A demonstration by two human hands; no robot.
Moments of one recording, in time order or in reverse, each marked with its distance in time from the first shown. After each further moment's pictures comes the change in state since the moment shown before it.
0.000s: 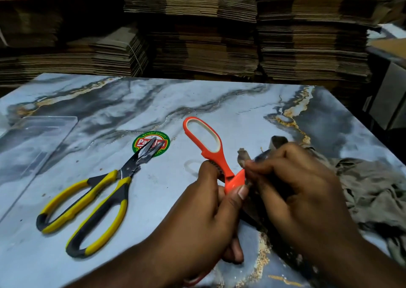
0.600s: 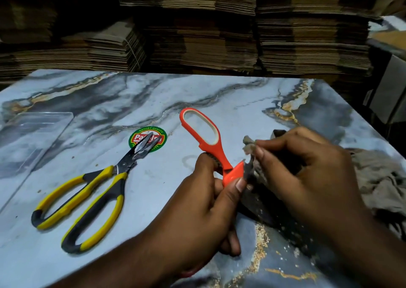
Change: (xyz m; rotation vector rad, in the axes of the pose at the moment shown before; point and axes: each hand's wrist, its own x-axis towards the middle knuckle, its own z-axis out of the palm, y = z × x) left_hand -0.001 -0.002 0.002 0.000 0.021 0.049; right_hand 0.006 0.005 -0.009 0.068 0.064 0.085
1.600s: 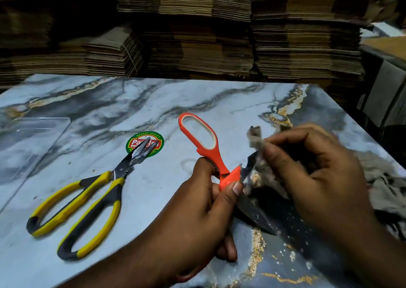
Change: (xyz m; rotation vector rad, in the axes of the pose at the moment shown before) left_hand 0.001 0.003 -0.001 -0.023 -0.037 -0.035; right_hand 0.005 -0.003 -0.010 0.205 0.068 0.116
